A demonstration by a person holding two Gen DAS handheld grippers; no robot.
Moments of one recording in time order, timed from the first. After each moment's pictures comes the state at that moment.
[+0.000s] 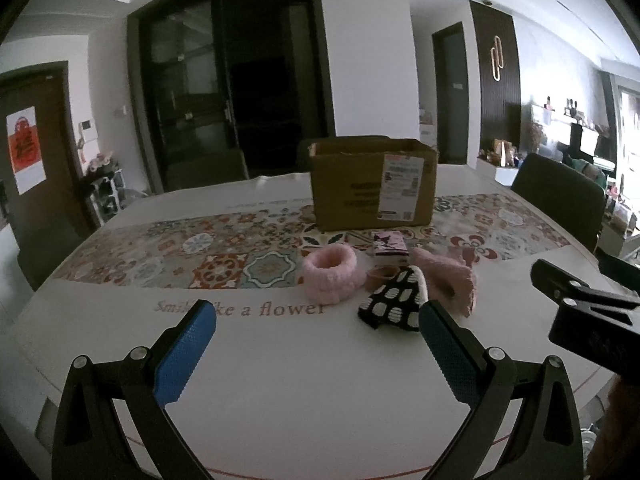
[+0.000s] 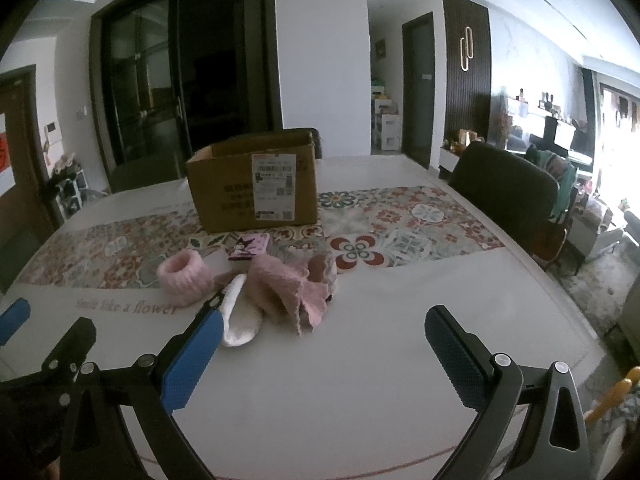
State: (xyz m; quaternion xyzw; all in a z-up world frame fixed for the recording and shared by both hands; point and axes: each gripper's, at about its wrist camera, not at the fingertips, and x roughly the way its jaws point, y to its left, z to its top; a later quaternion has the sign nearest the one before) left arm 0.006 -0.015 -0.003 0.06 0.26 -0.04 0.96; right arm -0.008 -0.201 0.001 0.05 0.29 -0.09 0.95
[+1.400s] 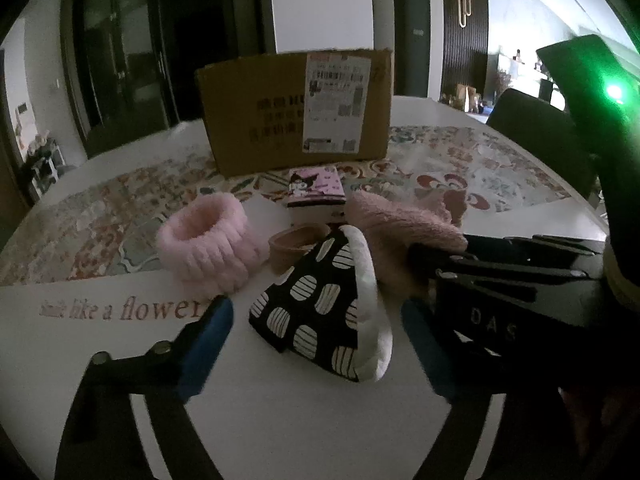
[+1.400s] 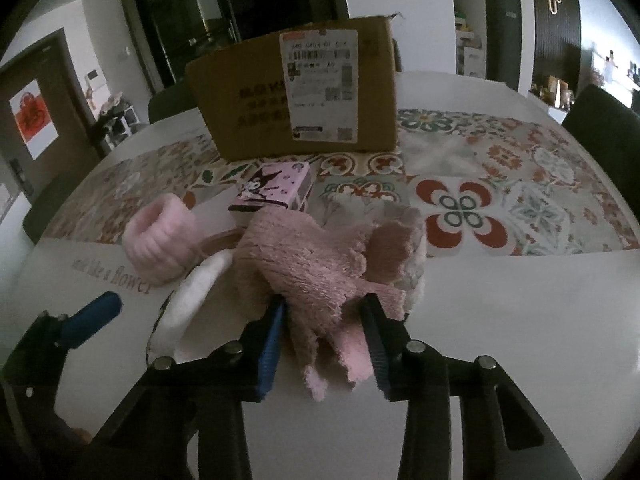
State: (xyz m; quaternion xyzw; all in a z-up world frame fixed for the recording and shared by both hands) left arm 0.121 -0.092 -0.094 0.07 0.36 -0.12 0.92; right arm 0.148 -0.217 -0.099 0.06 0.42 0.07 0.90
